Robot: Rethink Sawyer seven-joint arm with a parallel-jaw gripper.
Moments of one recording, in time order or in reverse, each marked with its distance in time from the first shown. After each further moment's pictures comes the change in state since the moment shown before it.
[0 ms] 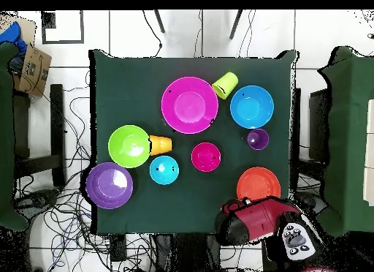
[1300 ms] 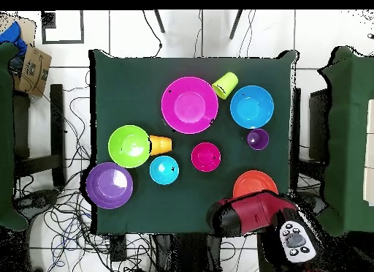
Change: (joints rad) arm 0.000 -0.058 0.065 0.020 0.106 0.195 0.000
